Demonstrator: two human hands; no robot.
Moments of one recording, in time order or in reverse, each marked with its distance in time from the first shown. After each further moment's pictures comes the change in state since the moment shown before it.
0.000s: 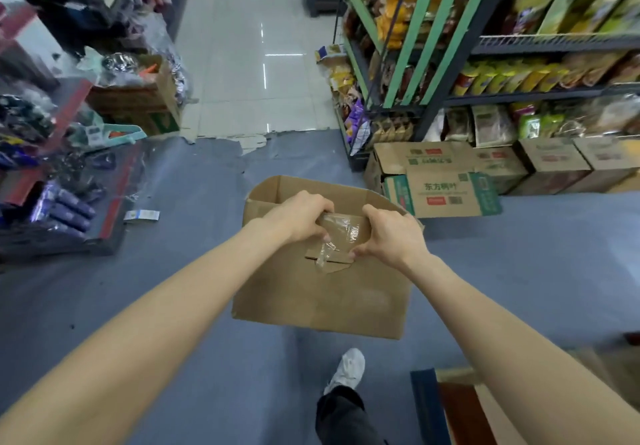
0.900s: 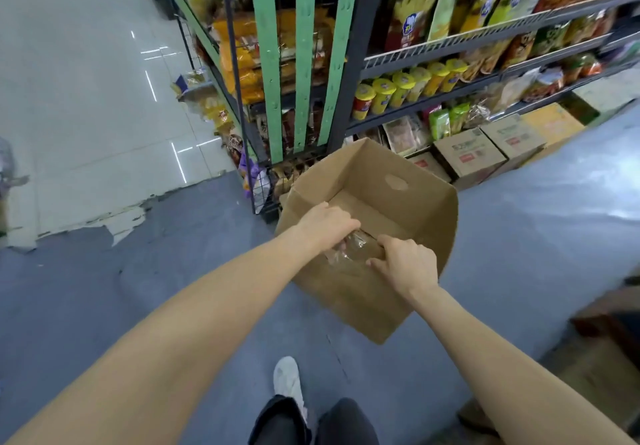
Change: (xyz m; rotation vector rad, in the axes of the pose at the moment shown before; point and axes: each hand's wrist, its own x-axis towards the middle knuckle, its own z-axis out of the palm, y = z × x) left_hand 0.527 0.123 -0.045 0.574 -0.042 0.636; right_hand 0.276 0.327 -0.064 -0.032 0.027 0.507
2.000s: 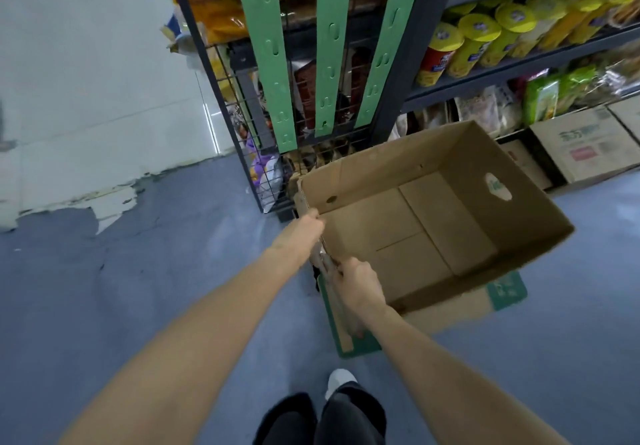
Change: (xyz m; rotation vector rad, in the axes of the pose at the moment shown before) left_hand 0.158 -0.182 0.256 -0.403 -0.099 -0.578; right_hand 0.267 -0.058 0.230 0.537 -0.396 0.025
